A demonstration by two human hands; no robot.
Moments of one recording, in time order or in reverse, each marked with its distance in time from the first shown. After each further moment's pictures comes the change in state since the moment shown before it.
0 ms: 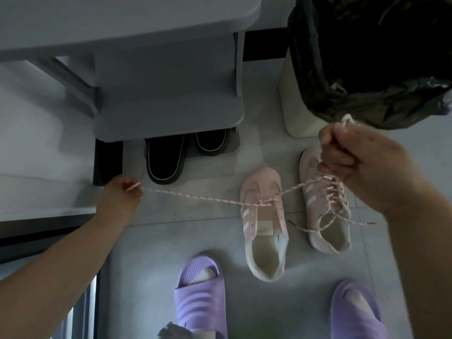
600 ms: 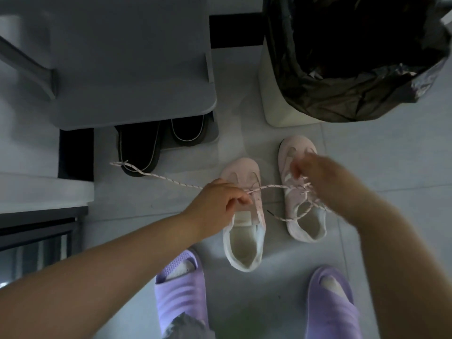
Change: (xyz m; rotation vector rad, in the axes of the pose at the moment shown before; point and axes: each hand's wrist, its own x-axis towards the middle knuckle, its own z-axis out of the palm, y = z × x) left_hand -0.097 0.076 0.121 0.251 -0.631 0.895; right_hand -0.021 0.026 -0.010 -0.953 0.181 0.098
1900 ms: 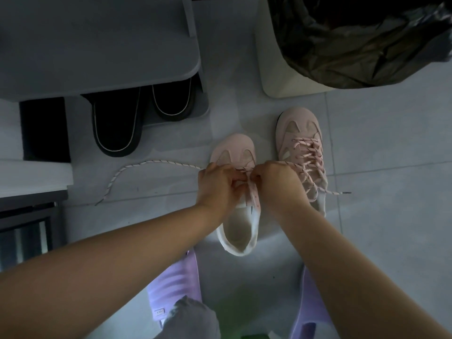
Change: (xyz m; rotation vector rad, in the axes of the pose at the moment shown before) left_hand 0.026 -0.001 0.056 0.007 0.218 -0.335; right_hand 0.028 0.052 0.097 -0.525 -0.036 -0.069
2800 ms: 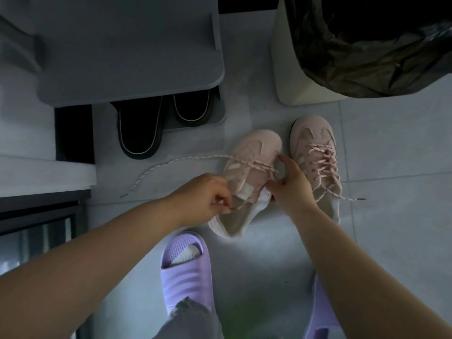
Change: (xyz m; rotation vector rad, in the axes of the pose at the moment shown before) left_hand -0.015 -0.040 -0.076 -0.031 -0.431 0.327; right_hand 0.001 0.004 0.011 0.720 0.016 0.404
